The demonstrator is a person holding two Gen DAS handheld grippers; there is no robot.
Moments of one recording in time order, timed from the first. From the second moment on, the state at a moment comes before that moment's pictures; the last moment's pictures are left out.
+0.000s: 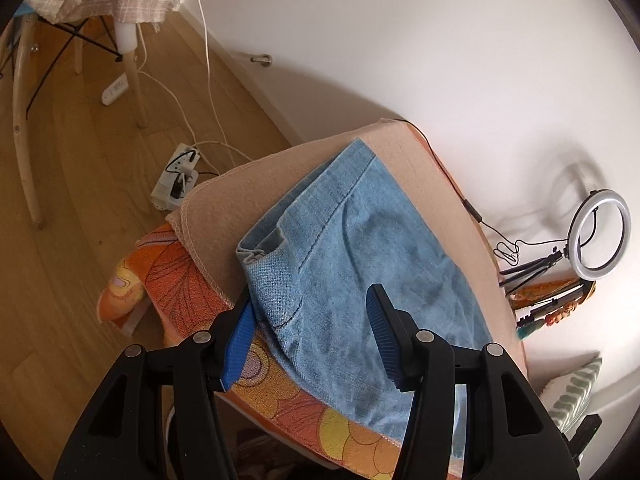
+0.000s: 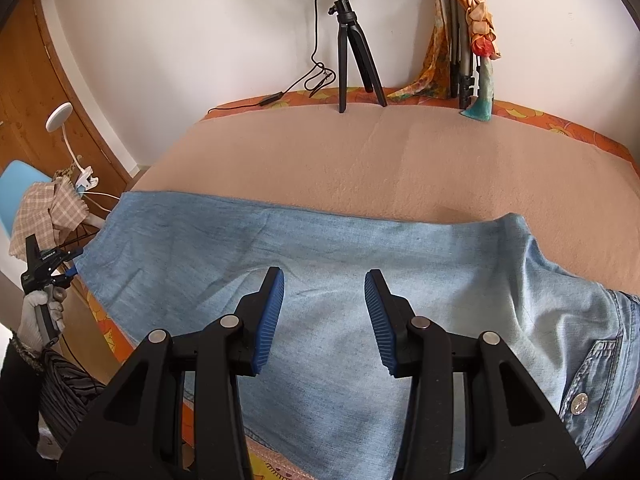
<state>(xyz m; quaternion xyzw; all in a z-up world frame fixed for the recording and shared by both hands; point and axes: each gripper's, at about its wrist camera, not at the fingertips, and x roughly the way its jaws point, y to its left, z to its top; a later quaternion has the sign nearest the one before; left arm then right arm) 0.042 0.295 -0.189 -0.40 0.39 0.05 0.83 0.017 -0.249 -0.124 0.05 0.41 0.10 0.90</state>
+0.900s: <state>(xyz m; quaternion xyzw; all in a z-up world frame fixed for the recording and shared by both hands) 0.043 0.290 -0.192 -0.38 0.36 0.04 0.85 0.009 -0.210 -0.136 -0.01 0.42 0.16 0.89</state>
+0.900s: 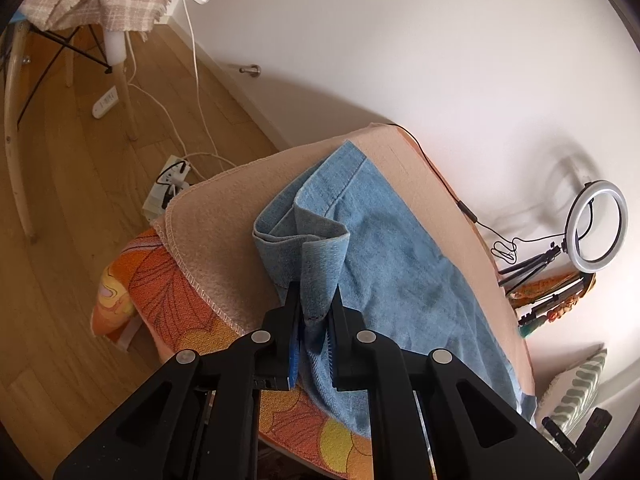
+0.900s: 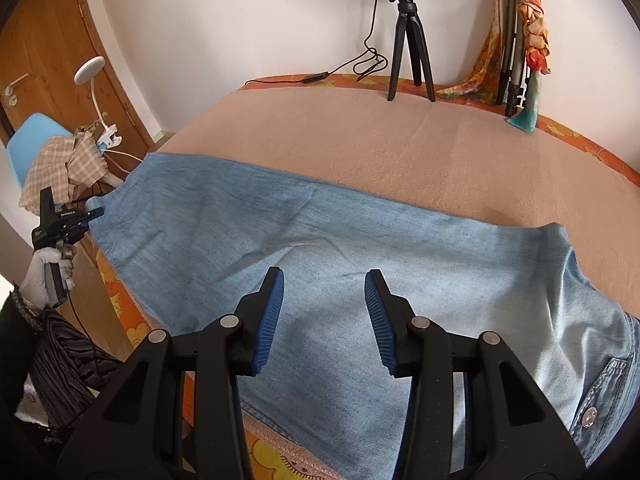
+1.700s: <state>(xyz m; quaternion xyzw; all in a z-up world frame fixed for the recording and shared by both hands) 0.060 0.294 -0.140 -0.28 0.33 0.07 0.90 -0.015 -0.113 -0.210 -0.13 0.50 0.29 0.81</state>
